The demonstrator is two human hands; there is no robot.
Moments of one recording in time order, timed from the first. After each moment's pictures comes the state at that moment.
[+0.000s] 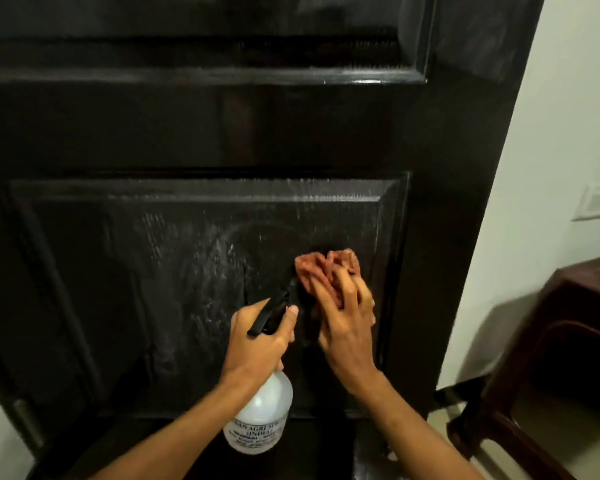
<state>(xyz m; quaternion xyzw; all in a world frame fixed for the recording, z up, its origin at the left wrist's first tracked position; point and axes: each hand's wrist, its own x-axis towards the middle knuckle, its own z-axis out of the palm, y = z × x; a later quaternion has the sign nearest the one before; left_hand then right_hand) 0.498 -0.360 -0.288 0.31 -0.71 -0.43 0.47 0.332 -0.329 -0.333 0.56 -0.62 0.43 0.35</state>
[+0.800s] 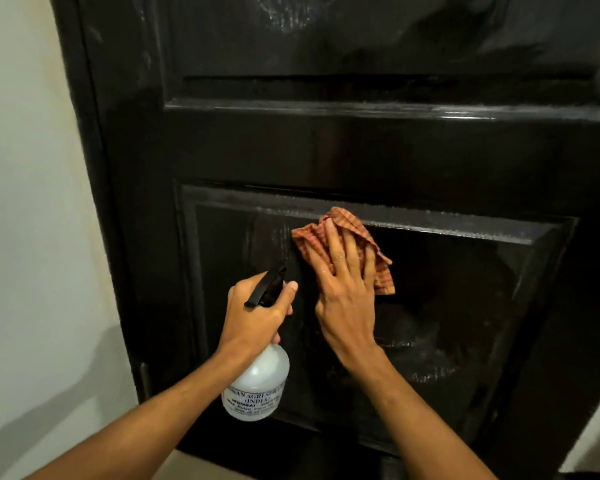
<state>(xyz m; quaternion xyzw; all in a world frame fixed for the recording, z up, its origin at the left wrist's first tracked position) 0.629 -0.430 -0.229 0.37 -0.65 -0.35 0.56 0.468 -0.423 -0.231 0.63 -0.58 0.36 0.38</state>
